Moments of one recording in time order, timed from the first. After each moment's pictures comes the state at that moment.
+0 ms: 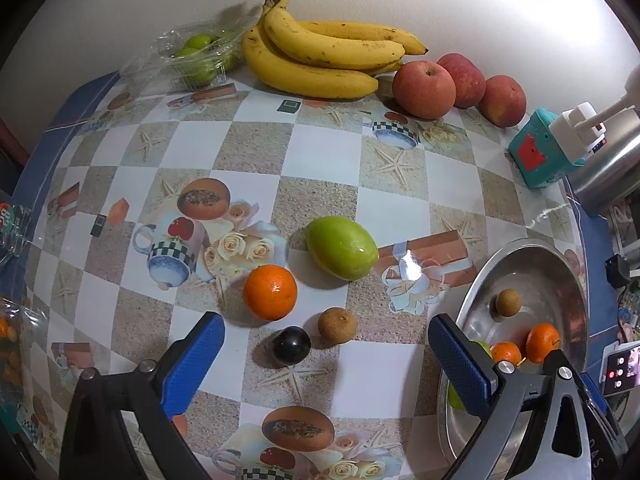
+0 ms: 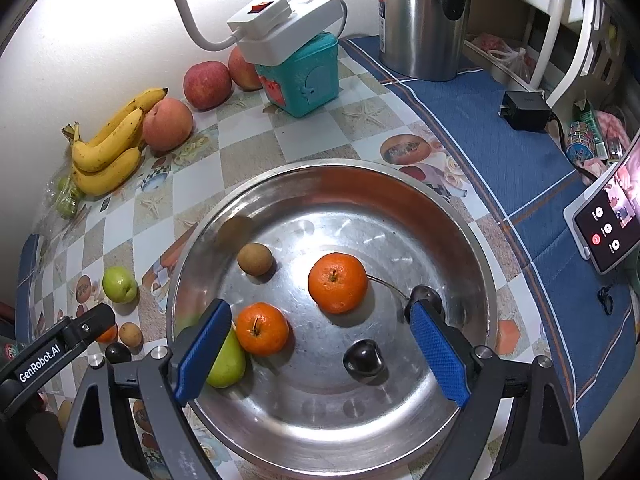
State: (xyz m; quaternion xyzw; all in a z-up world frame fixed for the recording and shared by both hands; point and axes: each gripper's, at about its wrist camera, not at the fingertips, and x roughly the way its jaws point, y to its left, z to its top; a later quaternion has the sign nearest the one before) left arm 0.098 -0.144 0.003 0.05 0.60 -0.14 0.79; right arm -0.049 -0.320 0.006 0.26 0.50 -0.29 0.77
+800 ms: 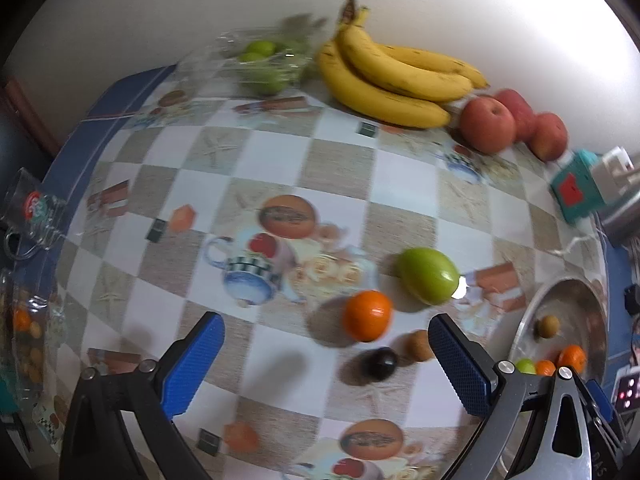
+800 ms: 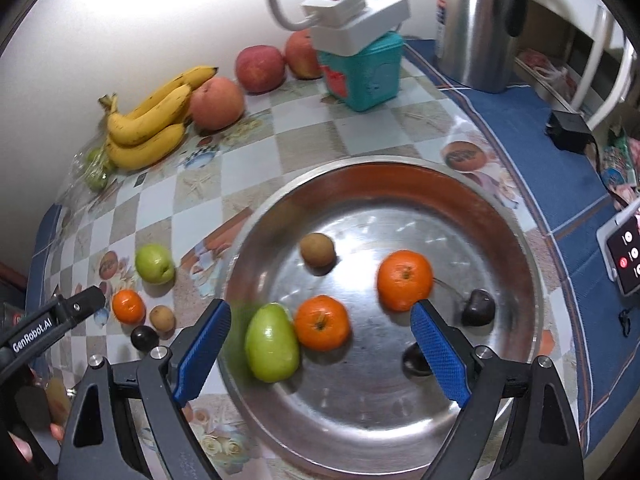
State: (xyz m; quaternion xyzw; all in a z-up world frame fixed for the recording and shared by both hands) left arm 0.122 -0.087 0.013 0.05 0.58 -0.08 0.81; right arm -0.023 -0.292 0.004 0.25 0.51 -0.23 0.79
